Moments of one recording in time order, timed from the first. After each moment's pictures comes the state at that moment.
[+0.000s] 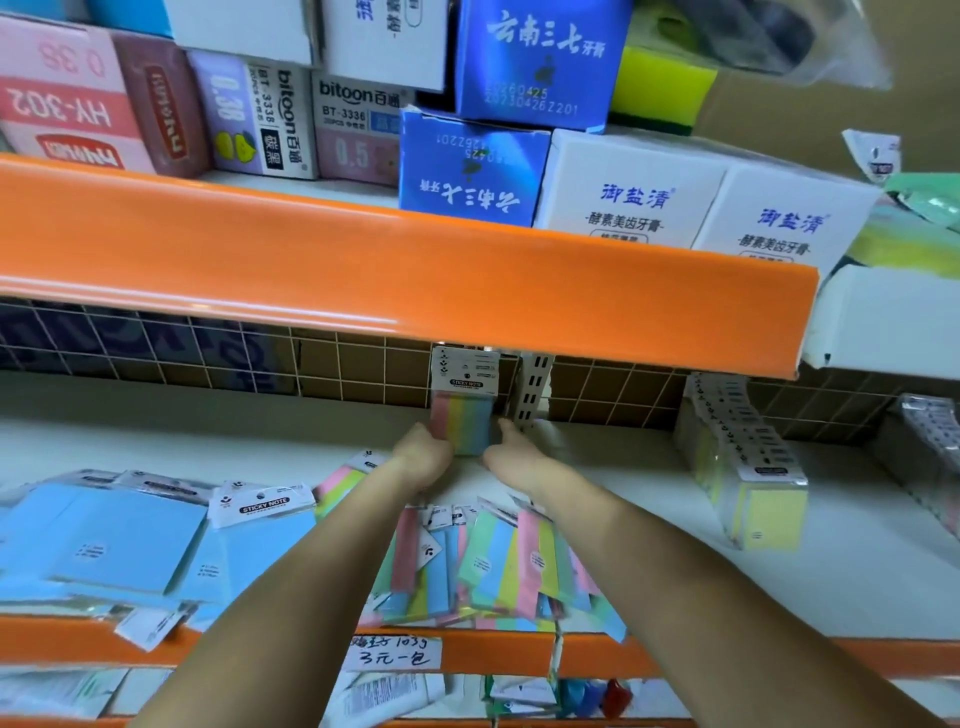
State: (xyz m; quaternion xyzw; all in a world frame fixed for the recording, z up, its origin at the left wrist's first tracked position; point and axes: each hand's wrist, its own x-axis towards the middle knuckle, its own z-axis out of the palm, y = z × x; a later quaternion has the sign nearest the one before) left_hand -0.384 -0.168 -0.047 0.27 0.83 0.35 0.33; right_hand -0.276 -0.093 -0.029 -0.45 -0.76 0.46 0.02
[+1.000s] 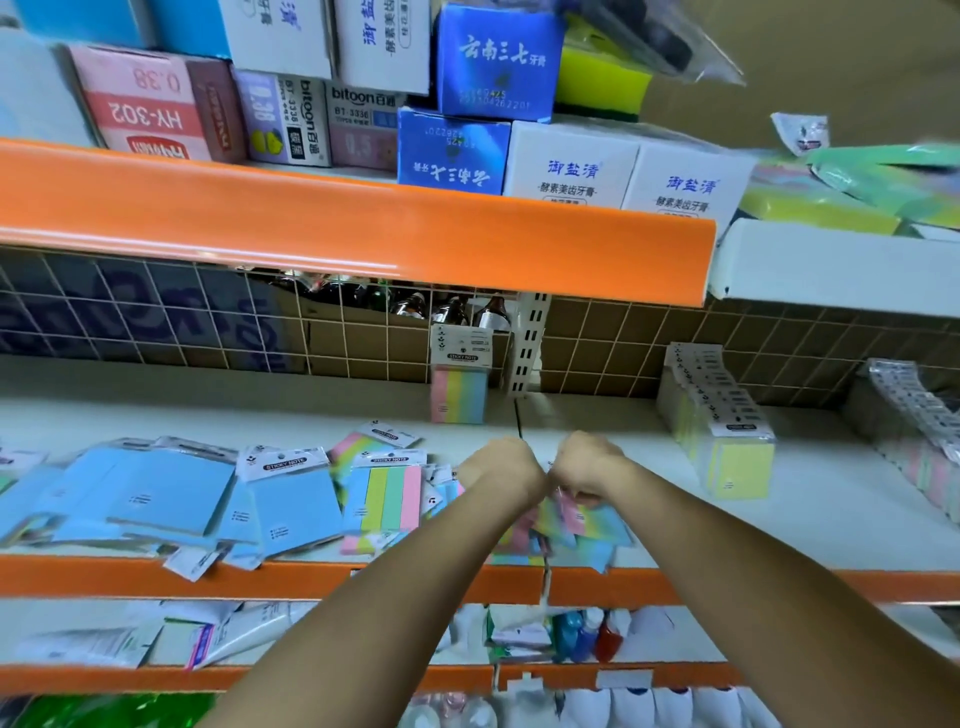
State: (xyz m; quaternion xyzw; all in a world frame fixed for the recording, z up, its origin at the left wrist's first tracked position) left_hand -0.258 -0.190 -0.007 0.38 0.88 0.16 0.25; right_hand -0.188 -0.105 -0.009 -0.52 -0.82 0.17 -0.16
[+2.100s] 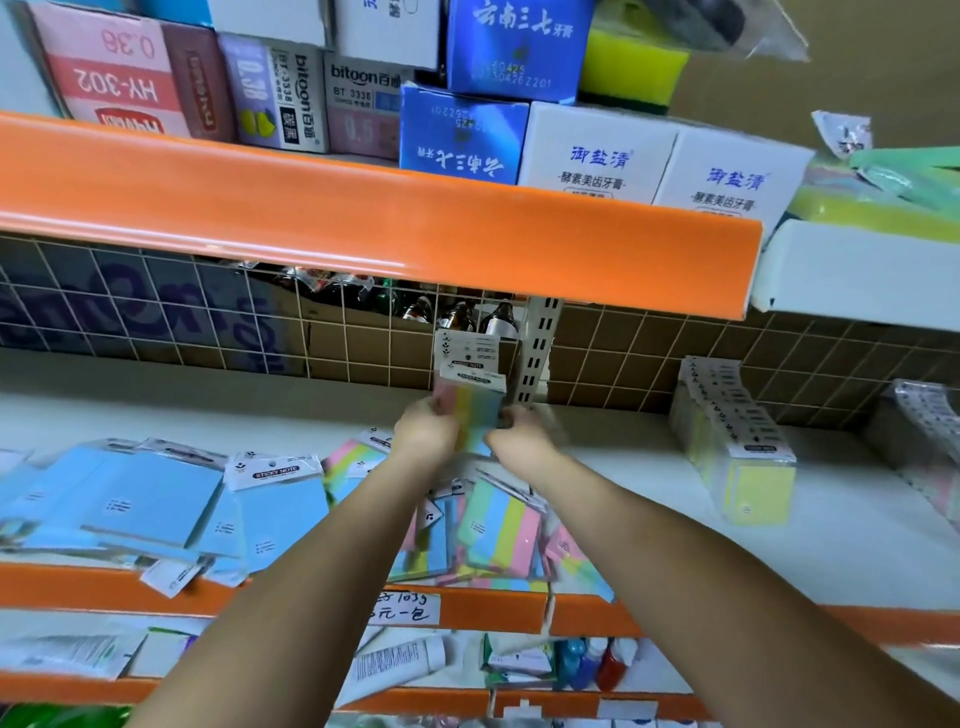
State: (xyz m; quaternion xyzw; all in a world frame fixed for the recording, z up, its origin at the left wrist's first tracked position) left_hand -0.354 -0.186 -0.032 0.22 0.82 0.46 0.26; right_hand -0.264 -0.112 -0.031 -0.49 -0.75 0.44 0.11
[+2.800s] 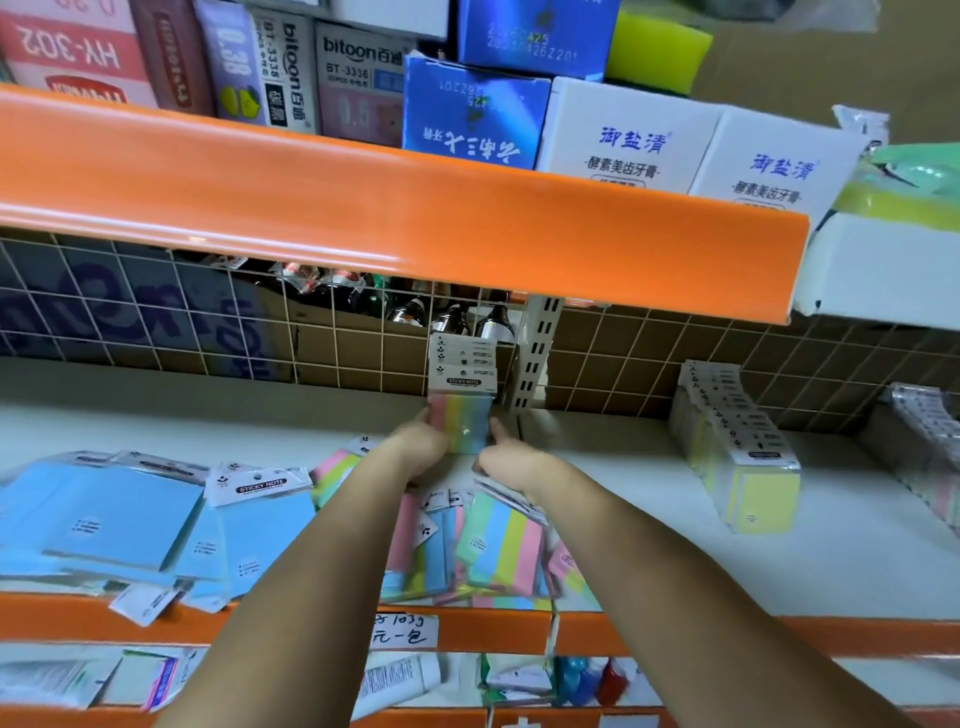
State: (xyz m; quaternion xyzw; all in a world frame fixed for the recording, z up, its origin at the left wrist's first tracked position) left_hand -0.388 -0.172 -0.055 0.31 0.84 0.30 0.33; right_hand -0.273 -0.105 -0.036 -0.46 -0.79 0.41 -0.06
